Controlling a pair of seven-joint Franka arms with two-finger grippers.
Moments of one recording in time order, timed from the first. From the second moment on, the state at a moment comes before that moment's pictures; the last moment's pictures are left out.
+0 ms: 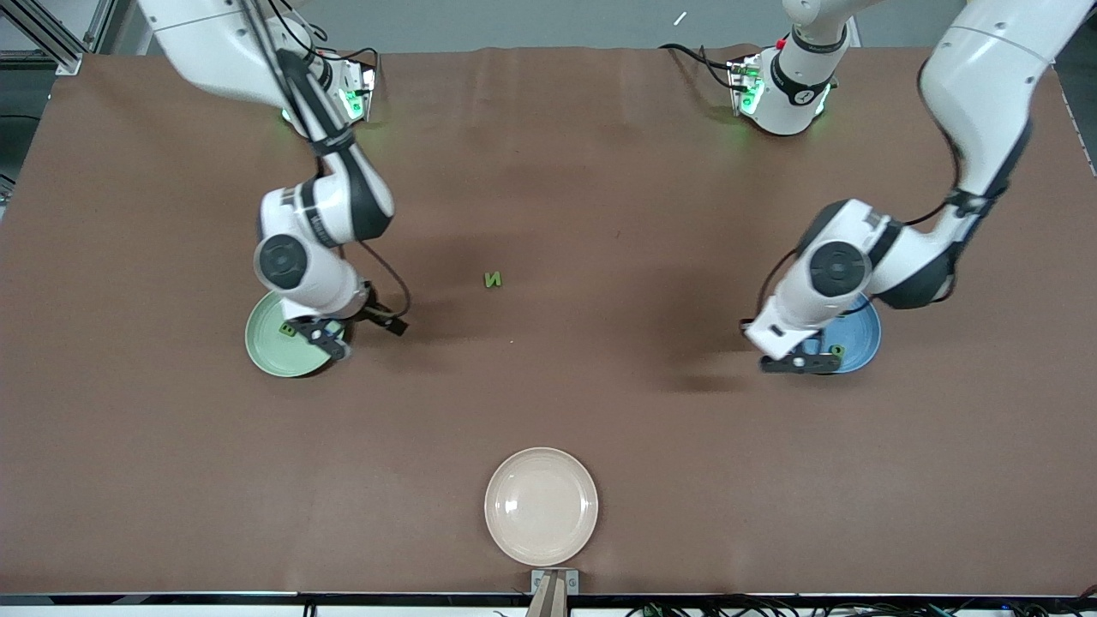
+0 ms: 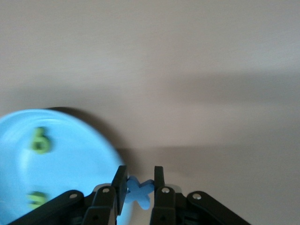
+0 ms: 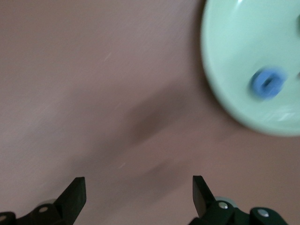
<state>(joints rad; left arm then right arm) 0.52 0.53 -0.75 -2.04 0.64 2.27 -0.57 0.51 0.38 -0.10 -2.08 0.17 2.37 0.90</state>
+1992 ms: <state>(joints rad) 0.78 0.54 -0.84 -2.03 0.76 2.38 -0.35 0.86 0.55 -0.10 -2.05 0.17 2.61 0.59</state>
